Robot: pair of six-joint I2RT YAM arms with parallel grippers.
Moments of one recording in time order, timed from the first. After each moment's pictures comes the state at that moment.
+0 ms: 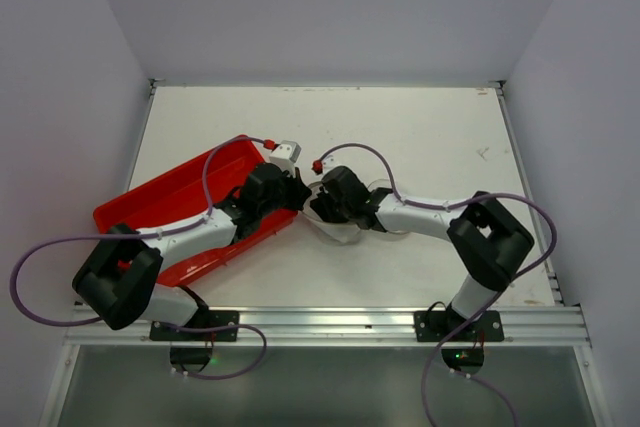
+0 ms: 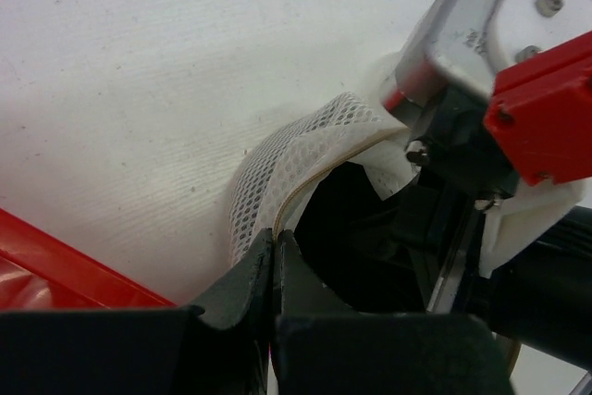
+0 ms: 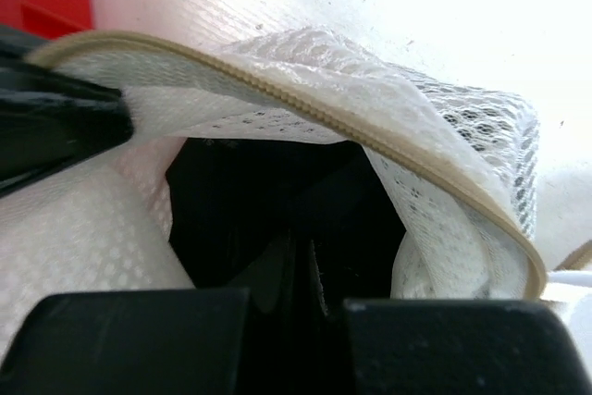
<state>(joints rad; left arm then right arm) -0.66 1.39 0.67 0.25 -0.01 -0.43 0.85 1.70 0.96 -0.12 0.19 0.26</state>
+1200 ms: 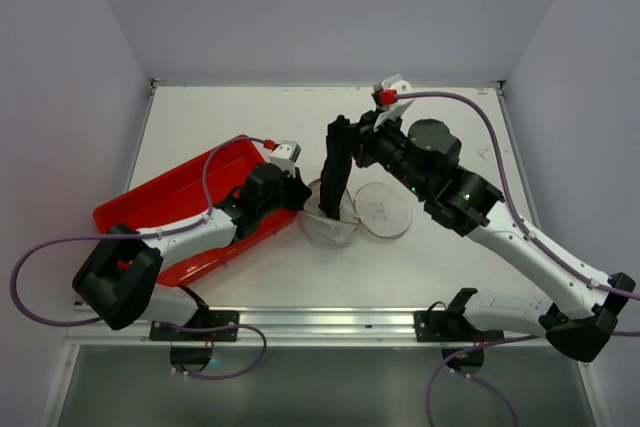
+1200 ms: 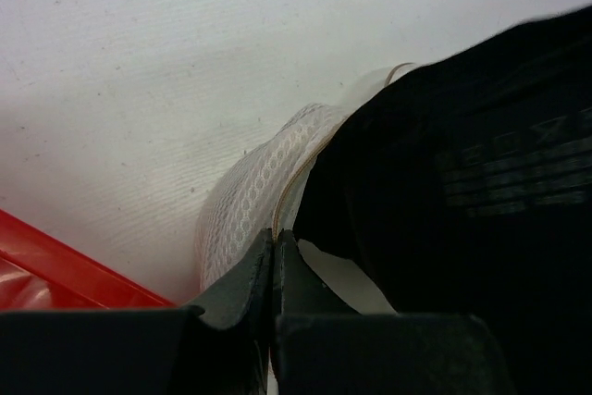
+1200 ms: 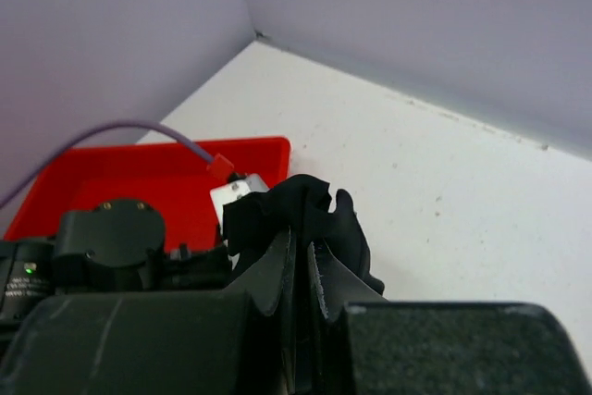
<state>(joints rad) -0.66 1.39 0.67 0.25 -0.01 -0.43 0.84 1.15 1.25 -0.20 0.19 0.17</state>
